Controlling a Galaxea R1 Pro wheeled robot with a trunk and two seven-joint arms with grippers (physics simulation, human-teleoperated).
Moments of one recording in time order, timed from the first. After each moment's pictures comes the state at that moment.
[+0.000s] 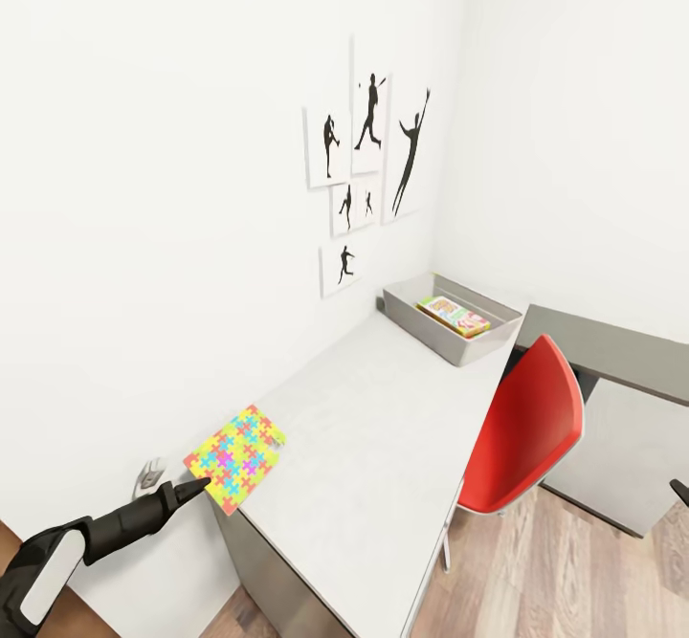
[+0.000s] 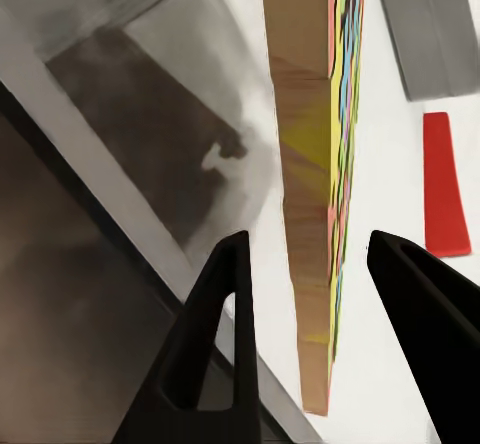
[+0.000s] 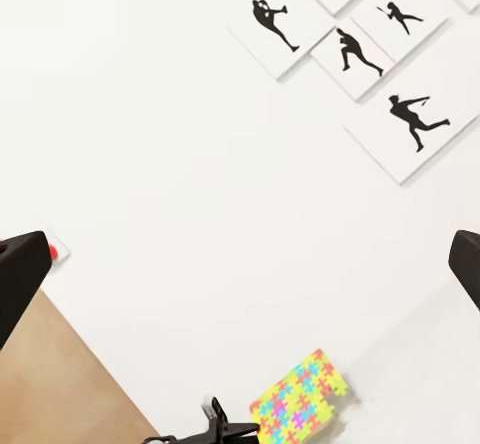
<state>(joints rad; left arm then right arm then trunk) -0.37 0.32 0.17 -0.86 0.64 0.71 -0.75 0.04 -0.28 -0.89 -1.46 -0.75 0.80 1.53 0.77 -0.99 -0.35</state>
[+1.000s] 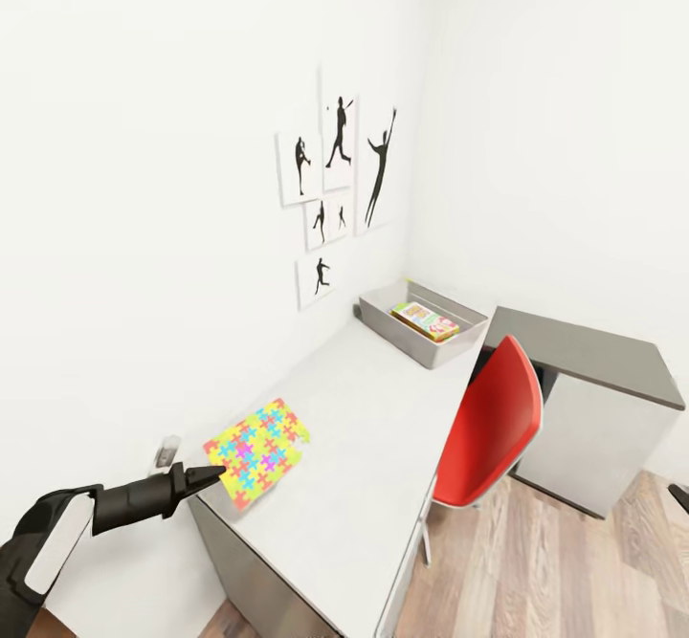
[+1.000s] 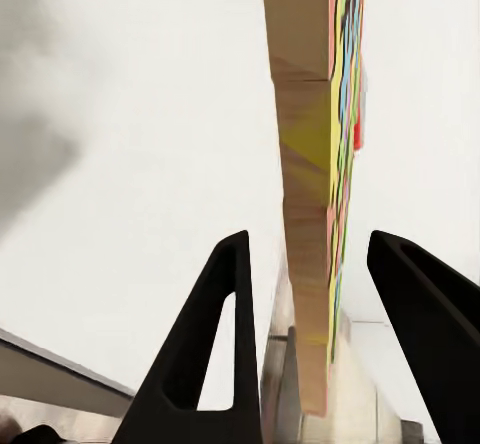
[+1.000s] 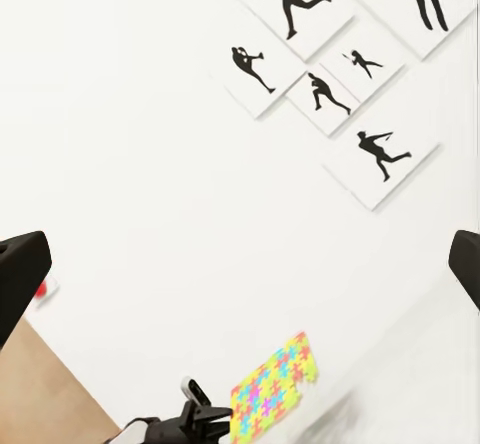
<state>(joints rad) -0.40 0.33 0.14 -1.03 0.64 1.04 -0.79 0.04 -0.29 -0.89 -1.42 -0.75 0.80 1.50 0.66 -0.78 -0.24</state>
